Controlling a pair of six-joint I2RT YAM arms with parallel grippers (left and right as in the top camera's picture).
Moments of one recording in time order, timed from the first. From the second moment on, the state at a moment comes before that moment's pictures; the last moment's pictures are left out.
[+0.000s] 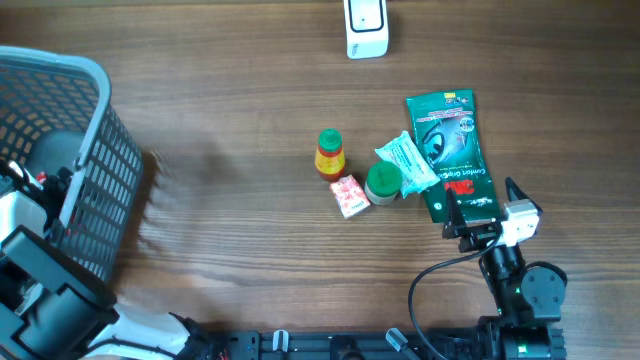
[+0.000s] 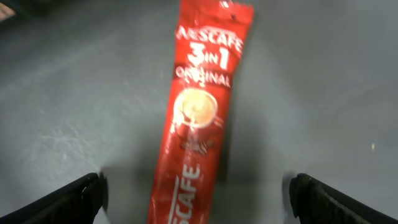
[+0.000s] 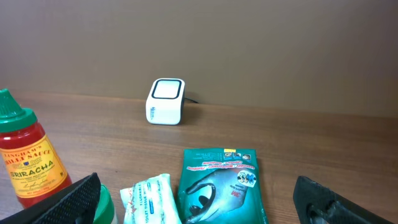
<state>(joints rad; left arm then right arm) 0.82 1.78 1.05 -0.42 0.02 -0.10 0.00 0.03 0.01 0.01 -0.17 -0.01</state>
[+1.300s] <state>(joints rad) 0.80 1.81 1.07 -0.51 -0.17 -0.45 0.00 0.03 0.01 0.01 -0.17 -0.01</state>
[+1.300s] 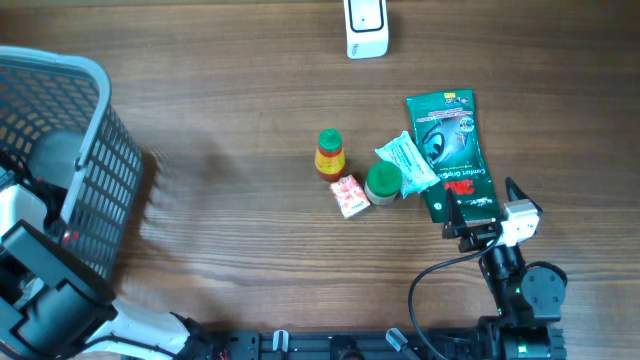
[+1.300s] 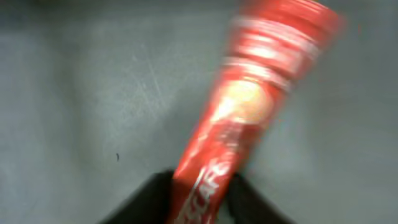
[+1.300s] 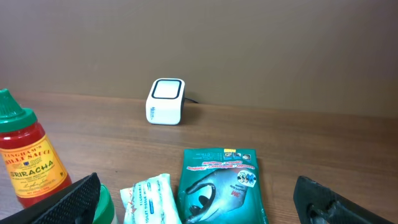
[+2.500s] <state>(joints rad) 0.15 0.92 1.42 -0.77 0.27 -0.49 0.00 0.03 0.01 0.01 -0.17 -0.01</state>
